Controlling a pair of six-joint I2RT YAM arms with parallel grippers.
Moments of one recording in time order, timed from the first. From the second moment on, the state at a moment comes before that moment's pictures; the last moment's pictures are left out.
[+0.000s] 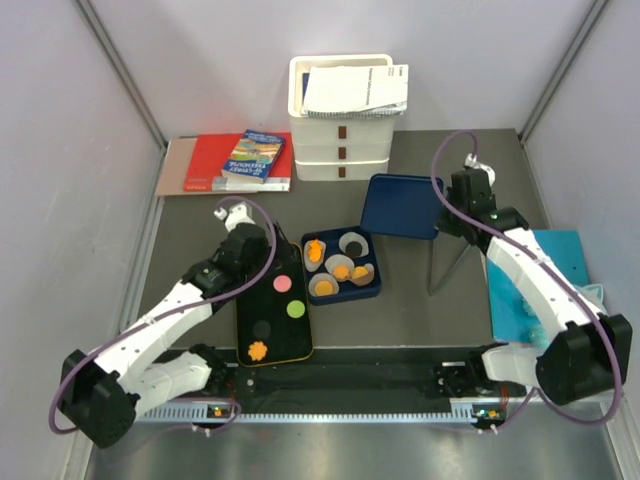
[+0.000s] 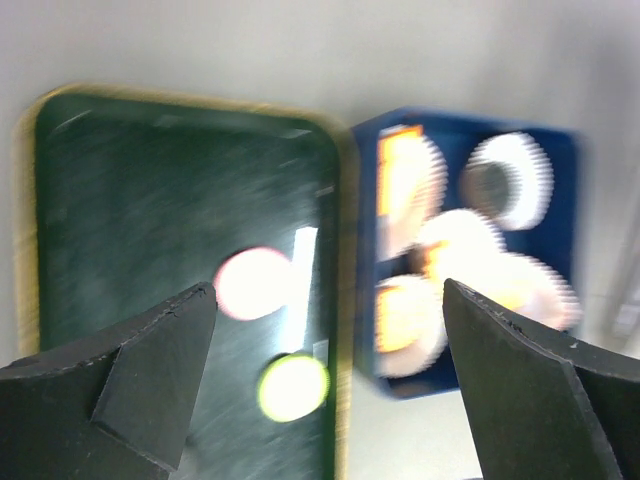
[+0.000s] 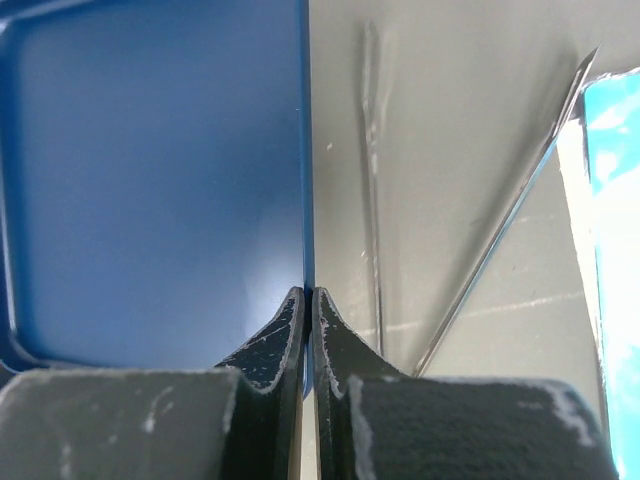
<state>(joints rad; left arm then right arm) -0.58 0.99 0.71 -0.43 -0.30 -0.81 0.27 1.27 1.07 -0.60 0.21 0.53</state>
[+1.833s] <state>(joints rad) -0.50 1.72 0.78 0.90 0.54 -1.15 0.48 1.06 0.94 -0.62 0.09 0.56</state>
